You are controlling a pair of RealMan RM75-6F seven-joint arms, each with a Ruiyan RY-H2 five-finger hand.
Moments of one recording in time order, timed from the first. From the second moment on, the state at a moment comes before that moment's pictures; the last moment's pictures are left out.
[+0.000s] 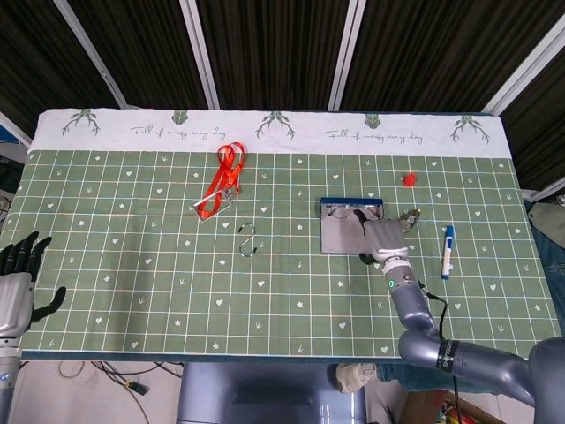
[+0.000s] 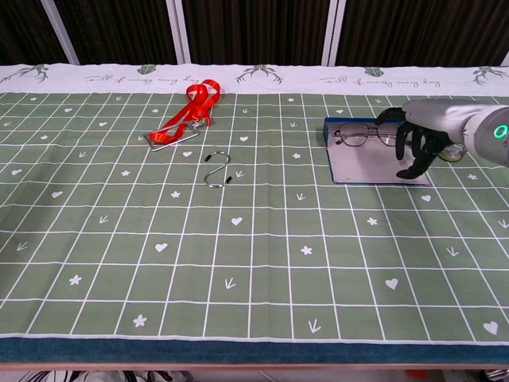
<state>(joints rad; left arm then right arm) -0.11 -1.16 -0.09 -1.74 1.33 1.45 0.18 0.79 -1.55 0.19 -1.41 -0.69 0.98 -0.57</state>
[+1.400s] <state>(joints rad) -0.12 -1.16 -0.10 -1.74 1.32 1.45 0.19 0.71 -1.71 0.17 -1.18 -0.95 1.00 -0.38</state>
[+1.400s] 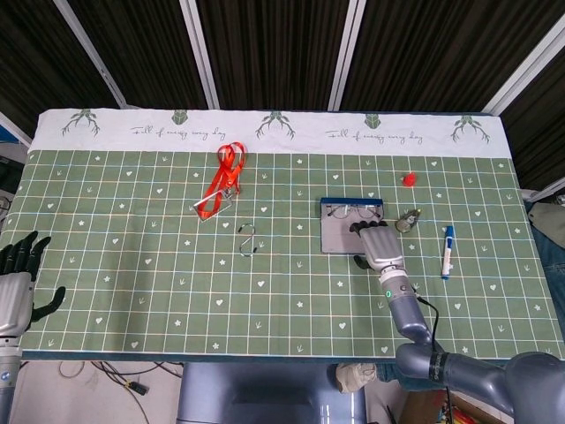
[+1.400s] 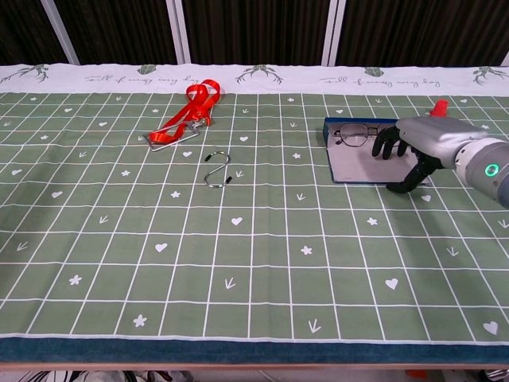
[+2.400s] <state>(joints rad) -0.12 -1.16 -0.10 -1.74 1.32 1.45 0.20 0.71 -1.72 0.20 -1.15 -0.96 0.97 -0.40</state>
